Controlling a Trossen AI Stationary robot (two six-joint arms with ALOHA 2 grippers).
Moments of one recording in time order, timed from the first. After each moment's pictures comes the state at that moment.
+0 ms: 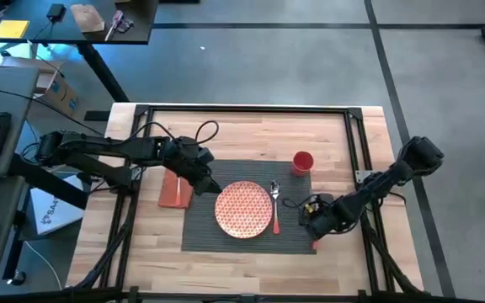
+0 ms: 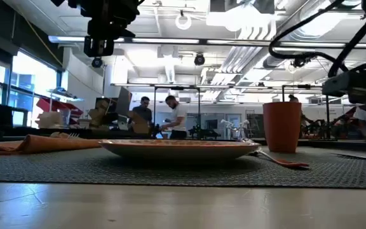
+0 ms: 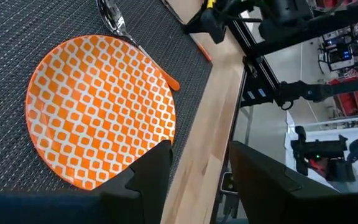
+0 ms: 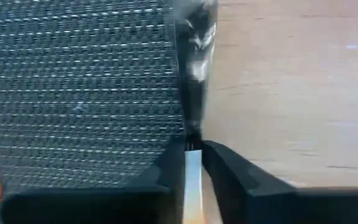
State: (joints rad) left arm 0.02 1.20 0.90 -0.34 0.31 -0.84; right arm 0.58 1.55 0.67 -0.61 0.09 2.19
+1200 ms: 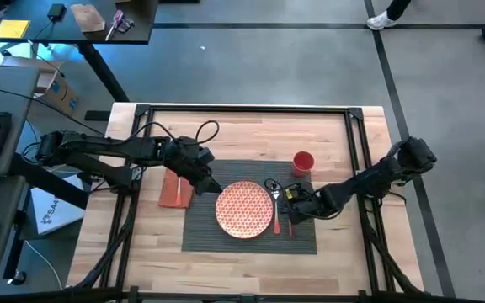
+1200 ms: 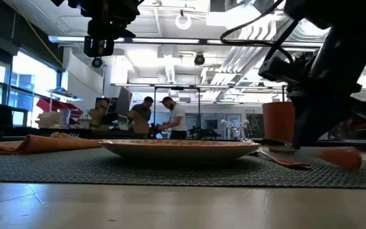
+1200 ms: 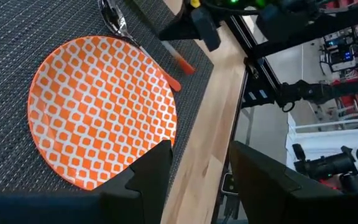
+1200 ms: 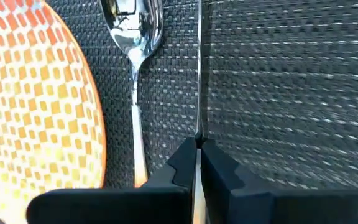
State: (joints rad) left arm 0.02 1.20 0.90 -0.34 0.31 -0.83; right arm 0.38 1.60 0.76 -0.38 0.28 1.91
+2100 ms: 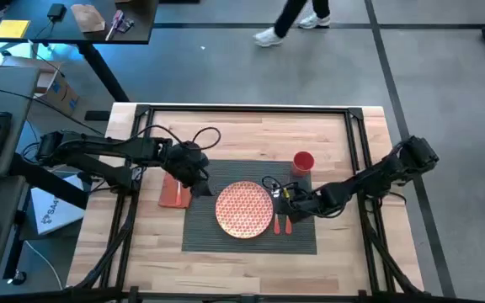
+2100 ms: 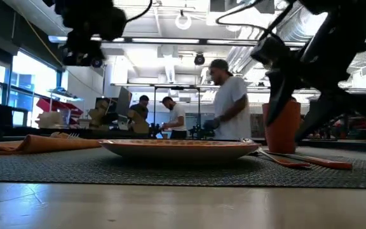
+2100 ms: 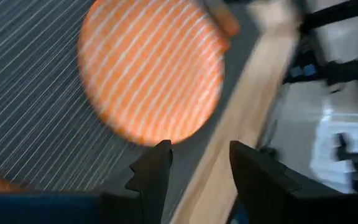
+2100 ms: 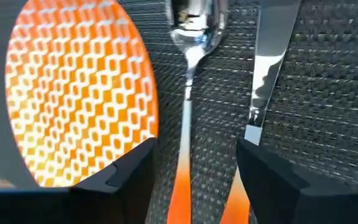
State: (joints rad) left arm 0.02 1.20 0.90 -0.65 0.28 -0.84; right arm 0.39 1.54 0.80 -0.38 0.32 1.79
